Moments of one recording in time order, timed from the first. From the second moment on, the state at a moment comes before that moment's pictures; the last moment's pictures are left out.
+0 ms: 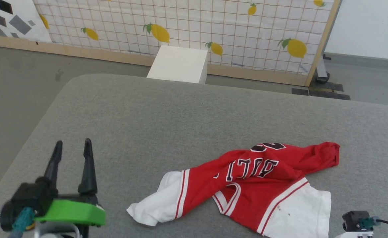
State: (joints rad) left arm 0.03 0.38 -0.19 -0.11 -0.45 0.18 -0.26; right arm 0.21 -0.09 -0.10 0.11 0.17 0.13 0.56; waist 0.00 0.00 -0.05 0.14
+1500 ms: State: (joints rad) left arm -0.01 0.29 -0.52 0.15 -0.52 -0.12 0.25; right arm 0.10 -0.14 -0.32 -0.03 0.16 0.13 0.35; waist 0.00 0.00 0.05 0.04
